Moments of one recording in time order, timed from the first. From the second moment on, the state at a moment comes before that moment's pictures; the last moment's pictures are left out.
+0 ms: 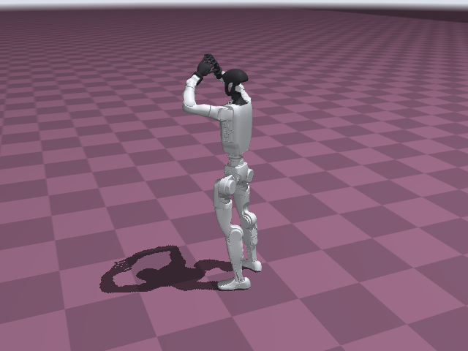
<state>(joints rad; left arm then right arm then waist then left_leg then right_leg) -1.65 0.95 -0.70 -0.03 0.07 -0.45 0.47 -1.65 -1.16 0.73 -0.13 -0.22 -0.27 -0.51 -0.01 -0.02 -0.01 0.17 0.07 0.57 -0.04 -0.12 -0.24 0.07 -0.10 -0.26 0.03 -0.01 0.26</state>
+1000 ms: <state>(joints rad) -1.65 0.95 -0.70 -0.03 0.06 -0.46 0.46 -1.64 -1.15 0.72 -0.13 -0.22 -0.28 -0.52 -0.01 -0.02 -0.01 0.17 0.08 0.57 -0.03 -0.12 -0.24 0.07 -0.10 -0.26 0.02 -0.02 0.26</state>
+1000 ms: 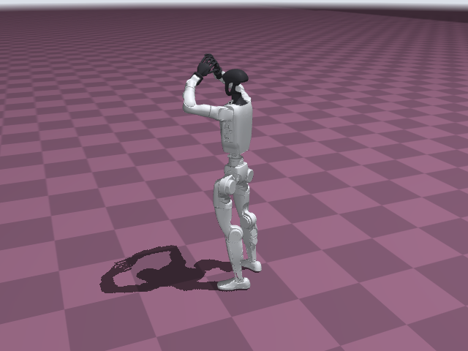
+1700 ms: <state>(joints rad) -1.54 1.00 -0.67 -0.04 0.00 -0.46 0.43 -1.59 -1.13 0.69 -0.13 -0.16 -0.28 -0.47 -0.02 -0.04 -0.02 0.17 0.09 0.57 -0.02 -0.13 -0.24 0.07 -0.09 -0.26 0.03 -0.04 0.26</state>
